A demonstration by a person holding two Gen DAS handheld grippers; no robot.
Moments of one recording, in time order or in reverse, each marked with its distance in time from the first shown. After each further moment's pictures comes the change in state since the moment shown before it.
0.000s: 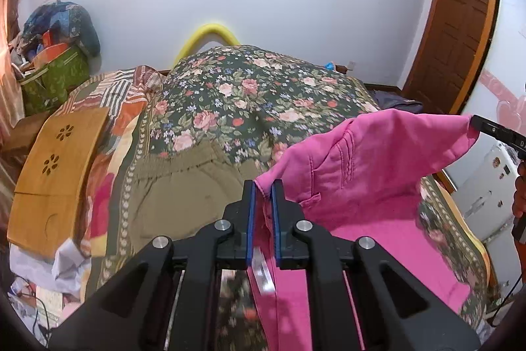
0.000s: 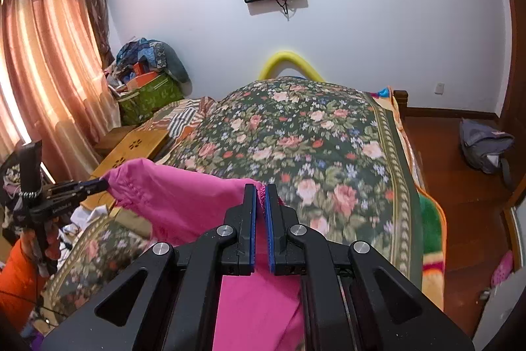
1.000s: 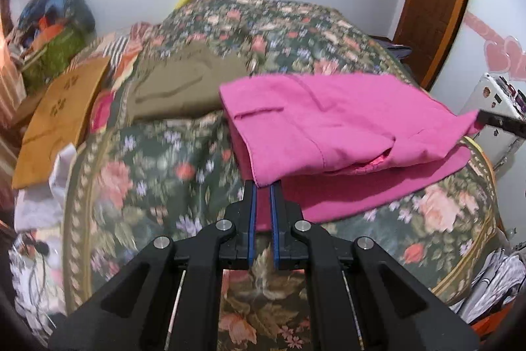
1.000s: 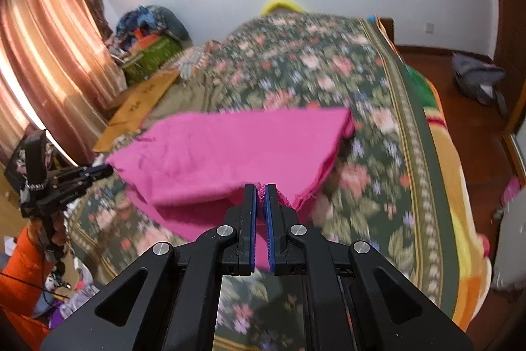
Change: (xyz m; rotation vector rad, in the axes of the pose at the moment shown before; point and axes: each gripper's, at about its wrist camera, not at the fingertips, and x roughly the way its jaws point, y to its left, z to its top) left arm -0.052 -0.031 -0.168 0.062 0.168 0.007; right arm -0.068 0.028 -0.167 0.112 0.178 0.008
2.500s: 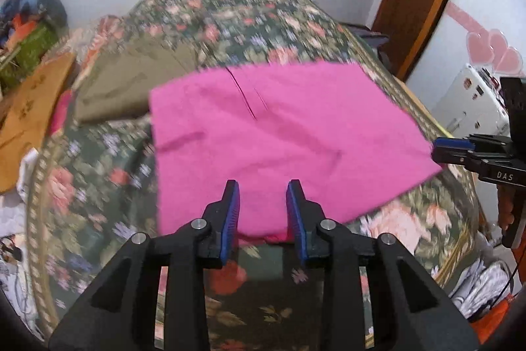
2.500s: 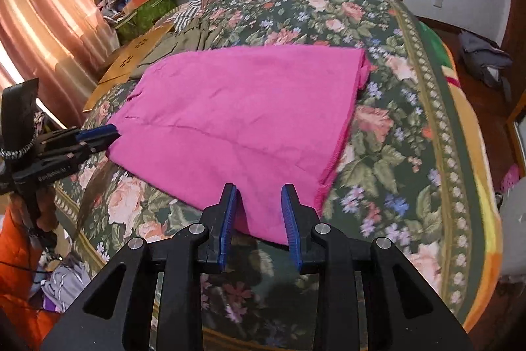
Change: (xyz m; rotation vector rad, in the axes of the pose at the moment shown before) left arm 0.016 -0.051 0.026 0.035 0.028 -0.087; right arm 0.038 0.005 -0.027 -0.025 0.163 -0.025
